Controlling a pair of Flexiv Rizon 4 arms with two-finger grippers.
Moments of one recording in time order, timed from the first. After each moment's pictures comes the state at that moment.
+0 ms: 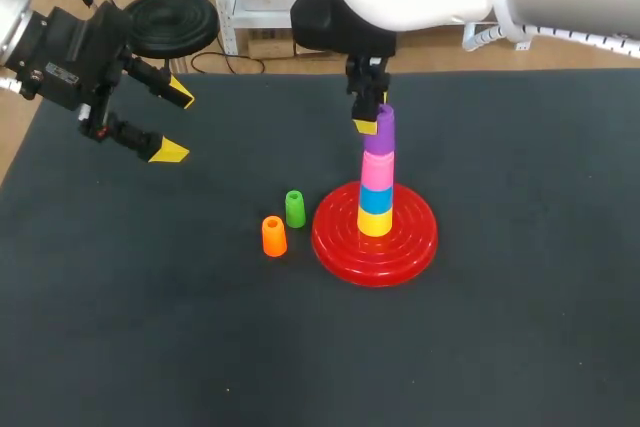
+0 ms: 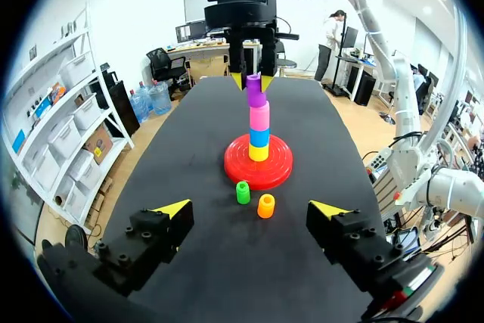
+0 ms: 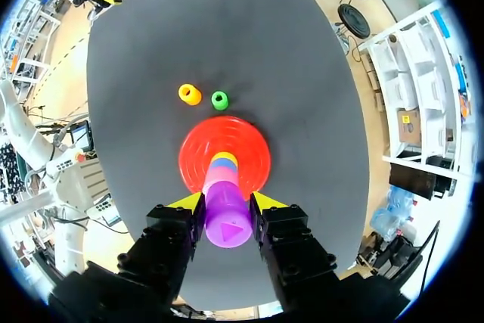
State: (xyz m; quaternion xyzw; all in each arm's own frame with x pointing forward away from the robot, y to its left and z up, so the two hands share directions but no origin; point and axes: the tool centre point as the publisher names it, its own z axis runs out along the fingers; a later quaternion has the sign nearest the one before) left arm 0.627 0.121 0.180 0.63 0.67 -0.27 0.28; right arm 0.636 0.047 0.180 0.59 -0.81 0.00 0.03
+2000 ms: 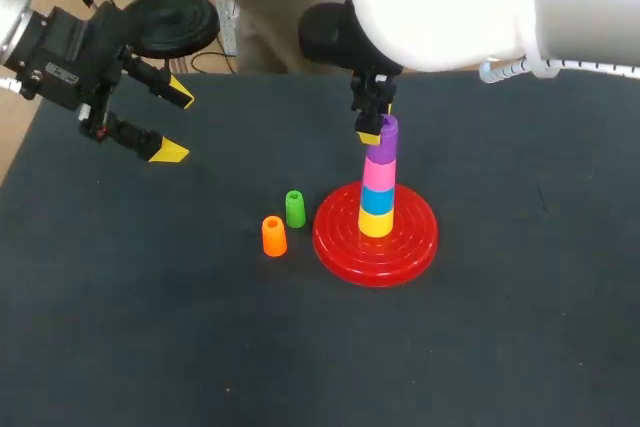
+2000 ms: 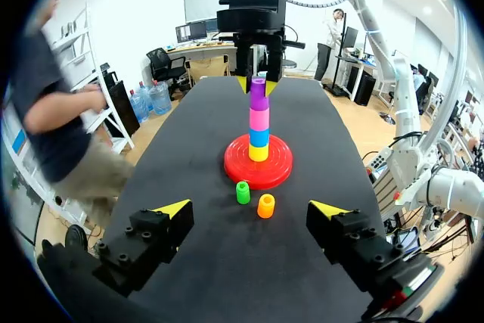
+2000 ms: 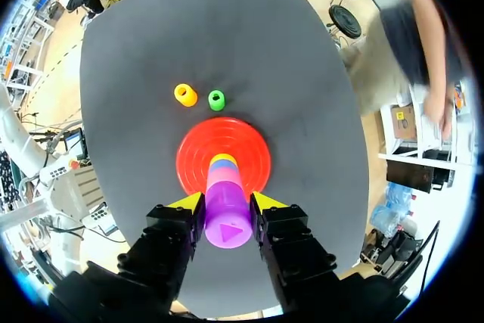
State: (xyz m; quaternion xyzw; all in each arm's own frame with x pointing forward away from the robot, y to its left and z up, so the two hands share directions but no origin) left arm 0.627 0.121 0.180 0.63 0.67 -0.27 0.28; right arm 0.630 0.043 0.169 0.57 -0.82 0.01 0.00
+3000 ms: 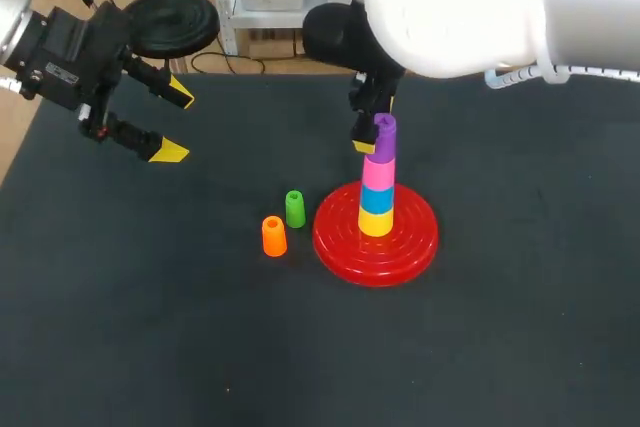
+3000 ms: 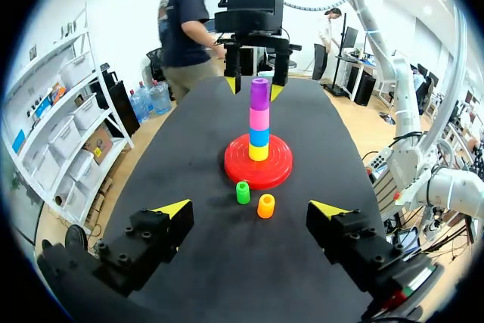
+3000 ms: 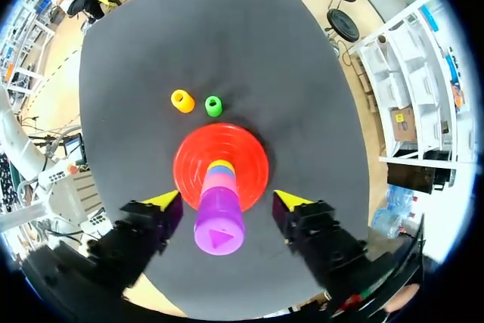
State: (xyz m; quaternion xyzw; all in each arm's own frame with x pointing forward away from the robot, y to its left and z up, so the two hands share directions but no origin) left arm 0.627 0.121 0.180 0.63 0.67 -0.27 0.28; right arm 0.635 0.045 0.167 0.57 -0.82 0.00 -0.02
